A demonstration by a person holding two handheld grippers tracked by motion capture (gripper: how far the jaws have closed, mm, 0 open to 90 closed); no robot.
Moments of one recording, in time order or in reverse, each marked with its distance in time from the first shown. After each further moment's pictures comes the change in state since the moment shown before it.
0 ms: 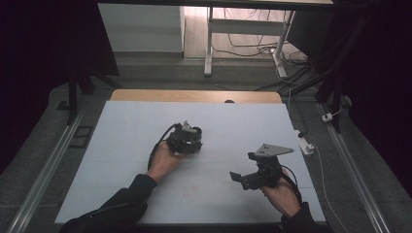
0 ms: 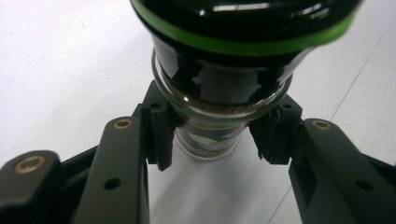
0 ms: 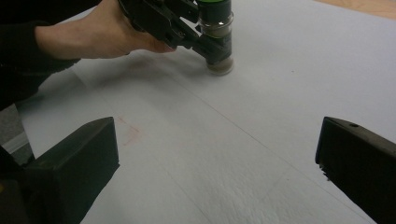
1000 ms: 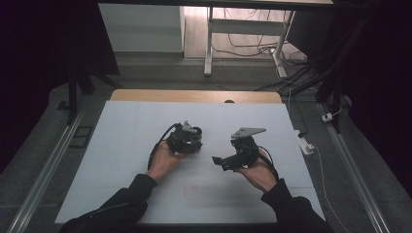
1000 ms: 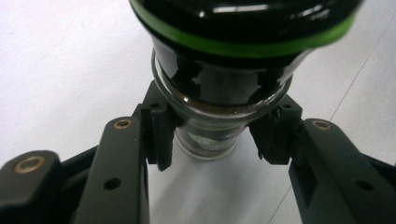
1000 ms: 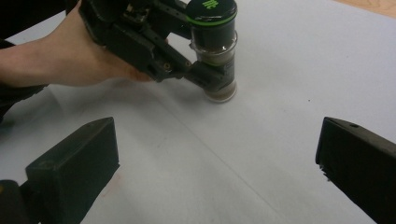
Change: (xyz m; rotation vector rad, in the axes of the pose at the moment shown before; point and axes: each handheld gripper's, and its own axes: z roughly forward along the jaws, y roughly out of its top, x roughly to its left) left arm 0.000 0.001 0.000 0.008 -0.002 0.008; right arm -0.008 0.041 0.063 0.071 0.003 -0.006
